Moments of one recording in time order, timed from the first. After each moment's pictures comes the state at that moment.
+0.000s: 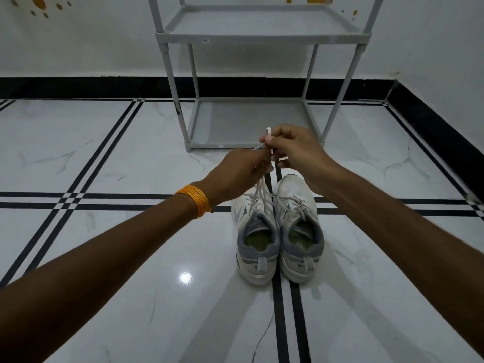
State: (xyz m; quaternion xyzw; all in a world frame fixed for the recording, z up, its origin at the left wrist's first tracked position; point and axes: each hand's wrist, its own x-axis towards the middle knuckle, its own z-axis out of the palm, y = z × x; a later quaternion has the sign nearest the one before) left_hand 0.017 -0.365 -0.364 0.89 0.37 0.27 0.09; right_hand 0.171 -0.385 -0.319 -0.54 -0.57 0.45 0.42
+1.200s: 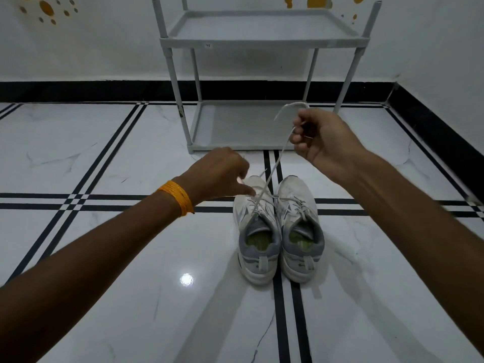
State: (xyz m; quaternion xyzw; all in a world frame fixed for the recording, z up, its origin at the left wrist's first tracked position) left_hand -0.013 -0.373 -0.343 0.89 0.44 0.09 0.00; right_hand 0.192 -0.393 -0.282 -0.48 -0.34 0.61 0.53
